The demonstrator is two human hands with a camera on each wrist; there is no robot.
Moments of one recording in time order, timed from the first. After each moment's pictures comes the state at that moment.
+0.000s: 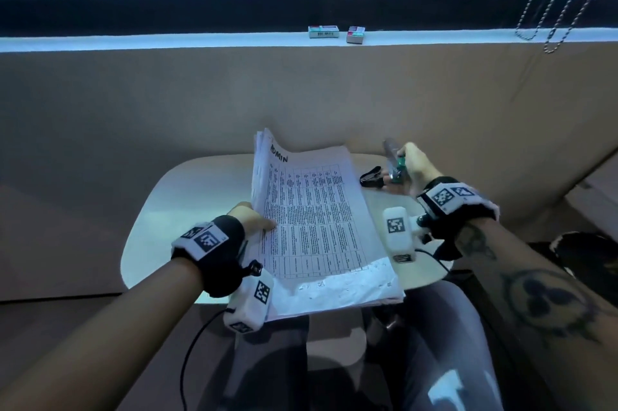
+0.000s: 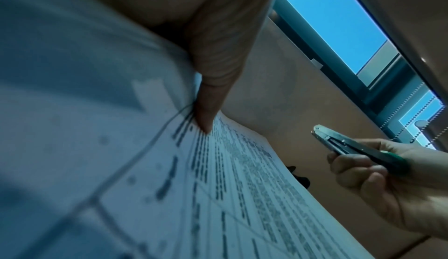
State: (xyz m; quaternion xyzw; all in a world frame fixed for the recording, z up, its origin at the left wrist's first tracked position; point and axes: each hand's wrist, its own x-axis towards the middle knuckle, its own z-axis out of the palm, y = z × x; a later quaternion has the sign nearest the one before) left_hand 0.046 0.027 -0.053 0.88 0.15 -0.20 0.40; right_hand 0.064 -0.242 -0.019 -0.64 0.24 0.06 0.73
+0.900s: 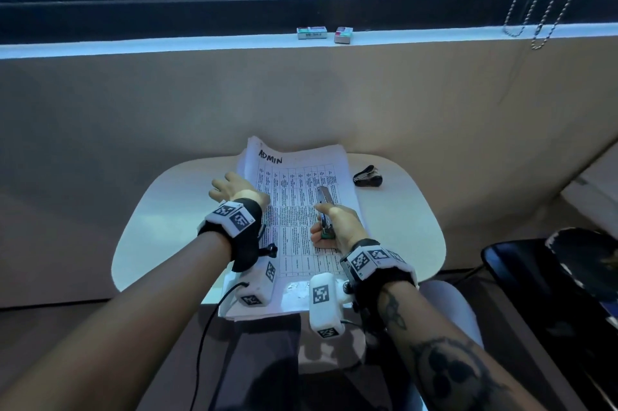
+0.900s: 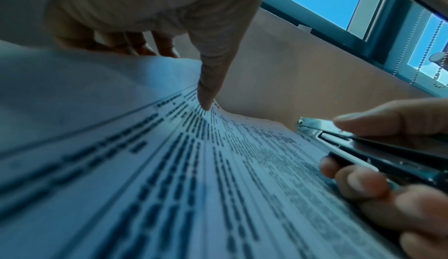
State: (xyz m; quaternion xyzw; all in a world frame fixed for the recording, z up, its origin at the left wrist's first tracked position) left_hand 0.081 -0.006 -0.049 0.93 0.25 -0.04 0.26; right_hand 0.017 -0.151 -0.083 -0.58 0.23 0.12 0.78
